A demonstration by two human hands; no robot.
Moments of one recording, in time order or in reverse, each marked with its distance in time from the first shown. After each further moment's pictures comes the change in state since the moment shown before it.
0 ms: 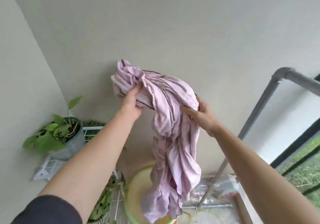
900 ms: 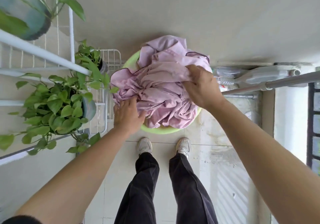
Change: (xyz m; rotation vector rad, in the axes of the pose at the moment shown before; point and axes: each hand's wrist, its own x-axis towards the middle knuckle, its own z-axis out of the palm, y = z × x) left_hand -0.029 -0.452 -0.409 1.992 -0.071 -0.344; right_hand -0.043 0.451 0.146 -0.646 -0.259 0.271
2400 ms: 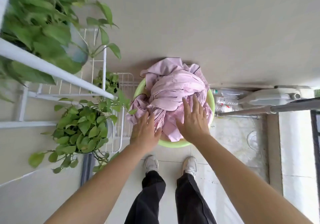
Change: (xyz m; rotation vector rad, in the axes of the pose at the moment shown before) left_hand -0.001 0.007 -0.034 -0.075 -0.169 0.050; right_hand -0.019 -0.016 0.083 -0.404 -0.187 0.121
